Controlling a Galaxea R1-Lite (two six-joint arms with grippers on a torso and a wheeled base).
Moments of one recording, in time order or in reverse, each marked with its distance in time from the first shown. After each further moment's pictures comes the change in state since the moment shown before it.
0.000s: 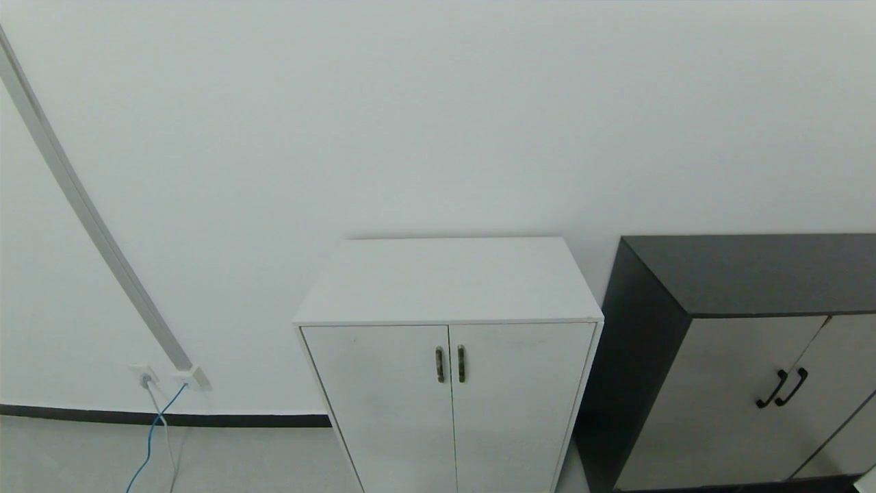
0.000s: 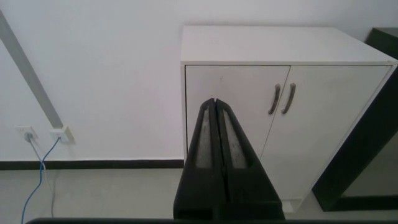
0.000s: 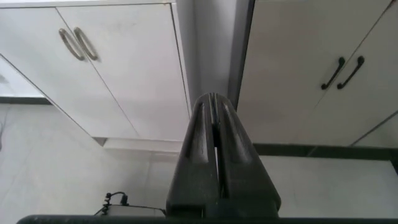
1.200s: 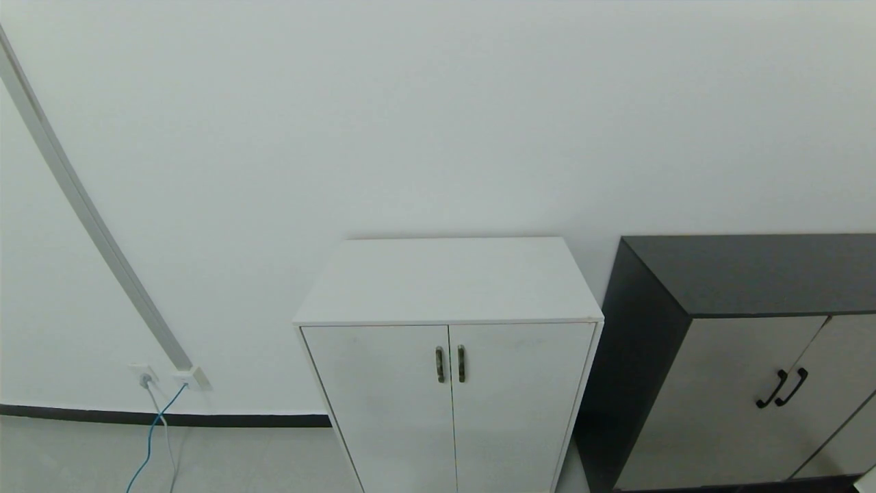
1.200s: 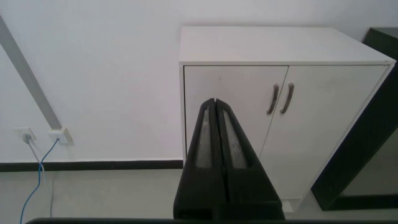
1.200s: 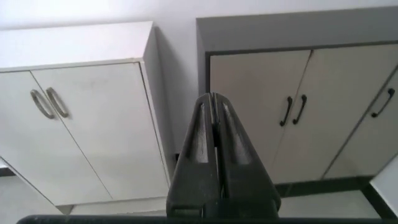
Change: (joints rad) left arm 0.000 0.000 0.000 0.000 -0.002 0.001; right arm -0.037 -0.269 0.035 -0.038 -0.086 -0.012
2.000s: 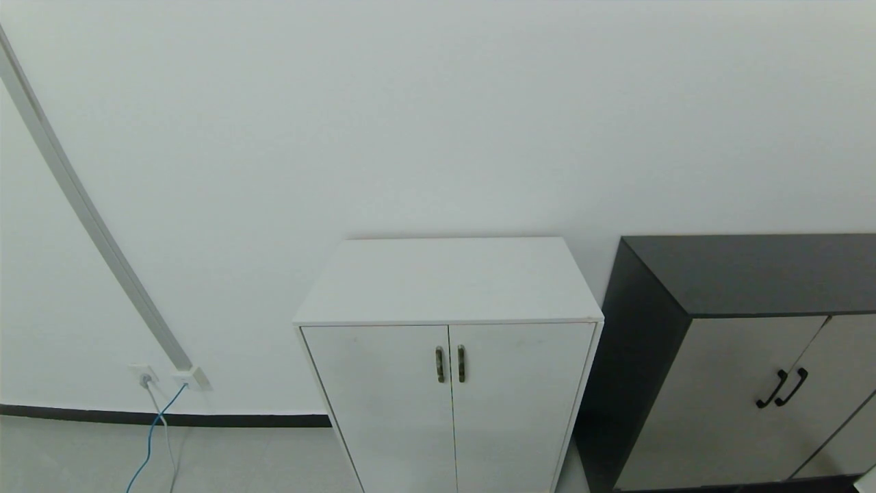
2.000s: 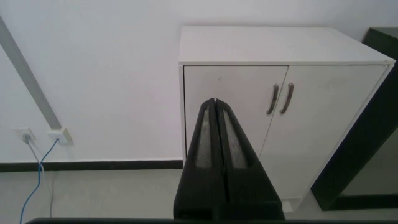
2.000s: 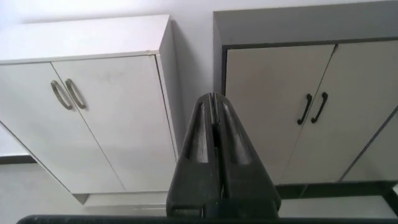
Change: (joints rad) left arm 0.000 0.000 0.000 0.000 0.000 0.000; right arm -0.004 -0.004 0.032 -0.015 0.056 0.036
